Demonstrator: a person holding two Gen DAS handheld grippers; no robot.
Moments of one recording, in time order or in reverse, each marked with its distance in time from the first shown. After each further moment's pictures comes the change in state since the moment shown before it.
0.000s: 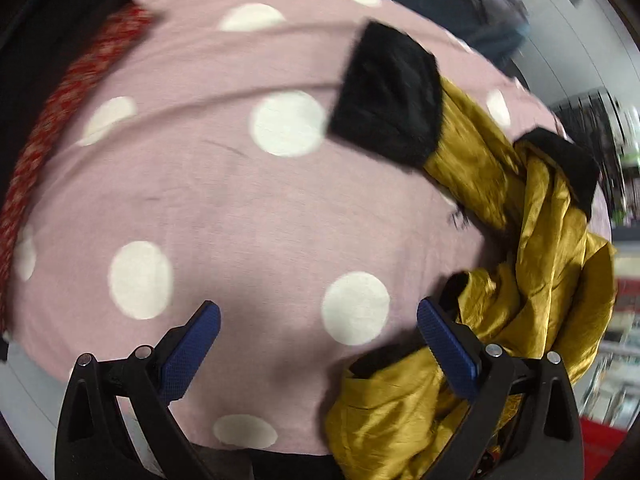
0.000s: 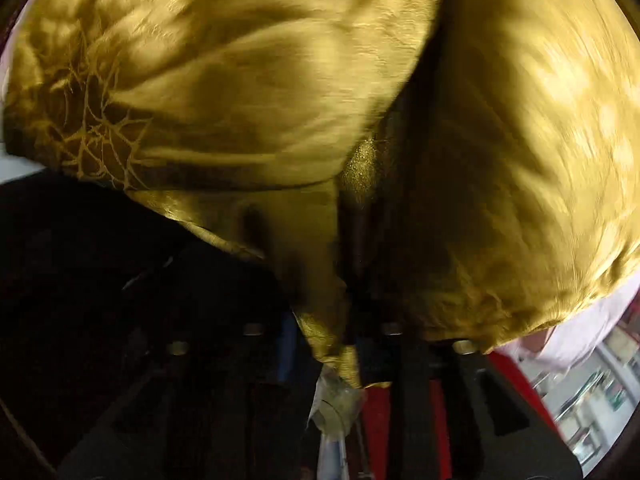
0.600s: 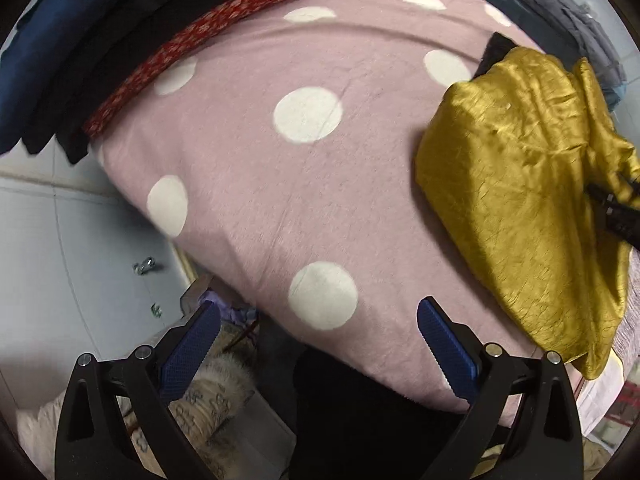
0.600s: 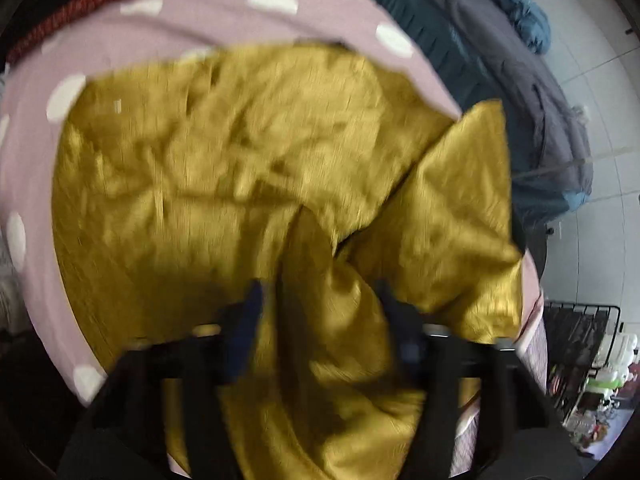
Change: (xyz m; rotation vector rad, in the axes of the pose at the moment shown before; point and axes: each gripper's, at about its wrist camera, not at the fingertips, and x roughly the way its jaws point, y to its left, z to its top) left arm -0.059 0.045 -0.141 -0.379 -0.048 0.263; right arm -0.131 0.035 0.235 -0.528 -0.472 -0.299
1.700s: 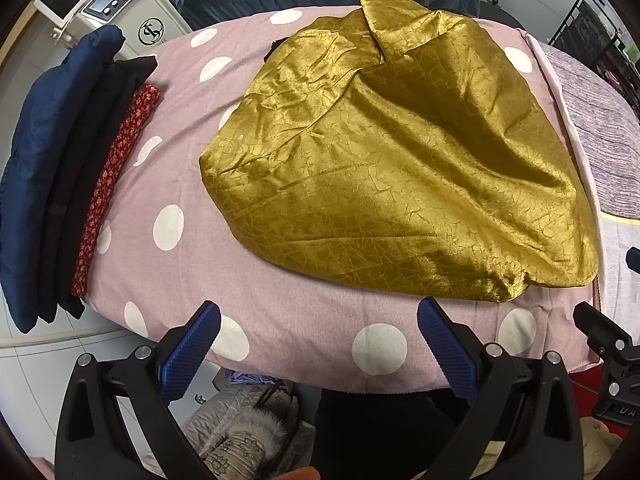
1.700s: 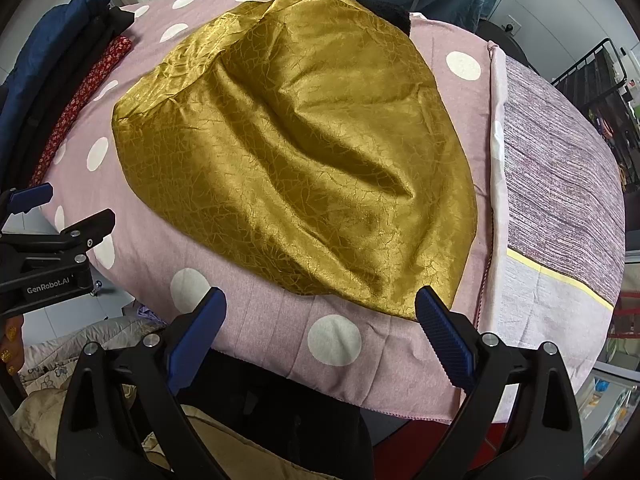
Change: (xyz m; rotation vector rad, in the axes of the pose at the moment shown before) left arm -0.056 -0.202 -0.064 0.520 -0.139 0.081; right arm -0.108 -0.023 -0.224 0.662 0.053 0.229
